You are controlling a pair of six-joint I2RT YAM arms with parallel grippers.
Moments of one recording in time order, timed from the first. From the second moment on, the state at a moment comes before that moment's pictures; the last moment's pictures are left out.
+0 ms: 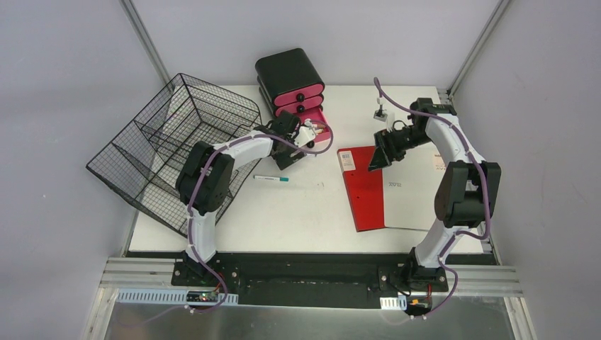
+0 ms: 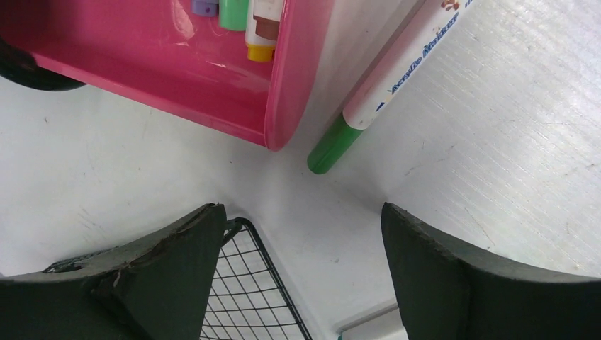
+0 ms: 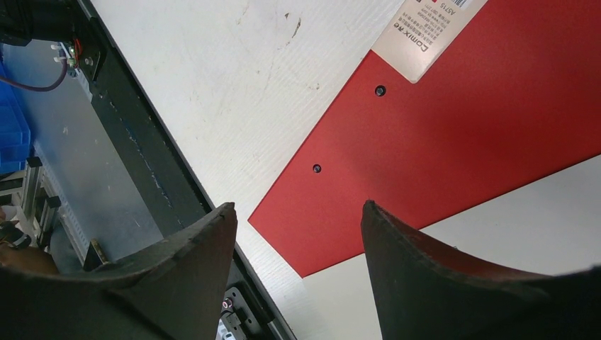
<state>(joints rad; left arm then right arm) -0.55 1.98 1.38 -0.43 -0.14 0.53 0.02 1.78 1.48 -1.23 -0.82 -0.65</state>
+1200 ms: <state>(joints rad) -0.54 1.96 1.50 -0.82 0.16 0.52 0.05 1.79 1.49 -1.23 -0.82 -0.65</state>
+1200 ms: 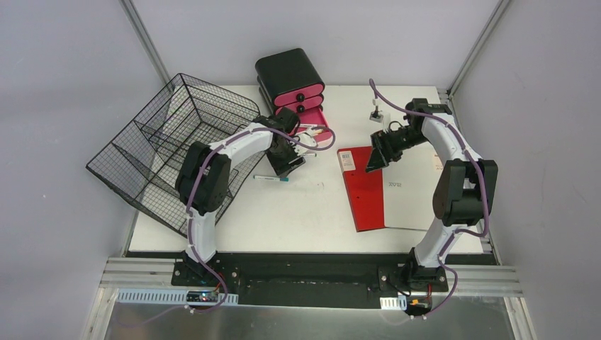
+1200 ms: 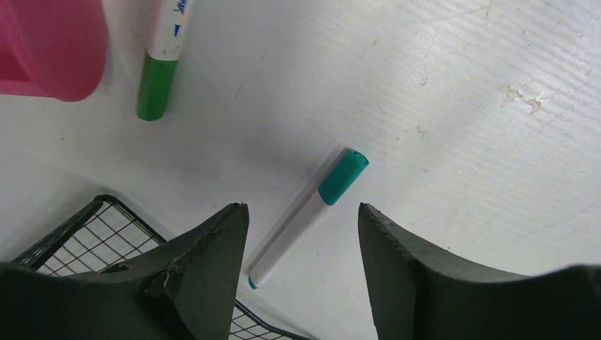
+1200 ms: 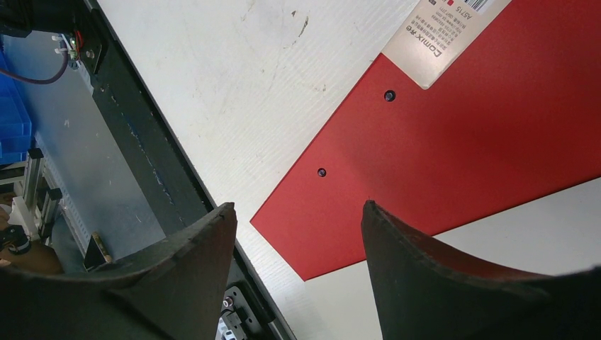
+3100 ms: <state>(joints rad) -0.48 1.76 1.25 -0.25 0.39 0.45 0.05 1.79 1.50 -1.24 -0.82 -0.66</state>
